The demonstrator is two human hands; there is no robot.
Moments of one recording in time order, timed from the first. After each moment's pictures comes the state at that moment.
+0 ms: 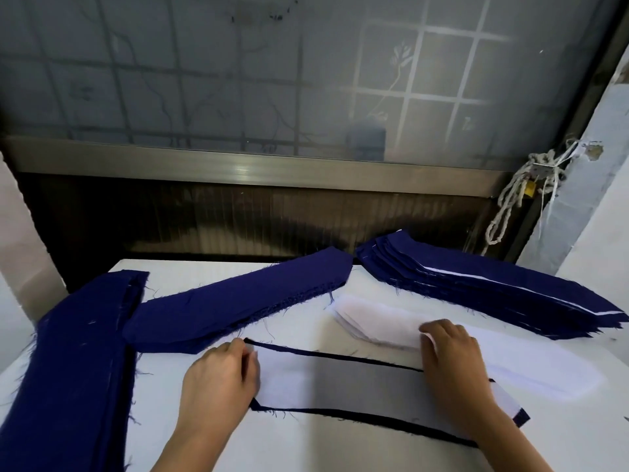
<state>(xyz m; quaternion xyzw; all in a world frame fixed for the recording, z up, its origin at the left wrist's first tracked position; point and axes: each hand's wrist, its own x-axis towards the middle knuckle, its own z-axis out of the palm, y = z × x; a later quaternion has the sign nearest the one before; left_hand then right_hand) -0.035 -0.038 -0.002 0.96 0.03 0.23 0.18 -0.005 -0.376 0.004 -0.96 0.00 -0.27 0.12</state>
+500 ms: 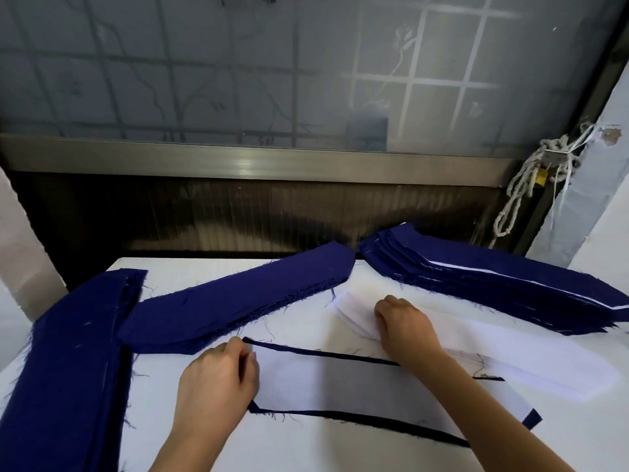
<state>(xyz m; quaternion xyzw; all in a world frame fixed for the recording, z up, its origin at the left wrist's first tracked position) -0.035 -0.038 -0.002 0.96 0.04 0.20 0.18 0.060 -0.329 0.006 -0.98 -0.10 -0.16 0.05</state>
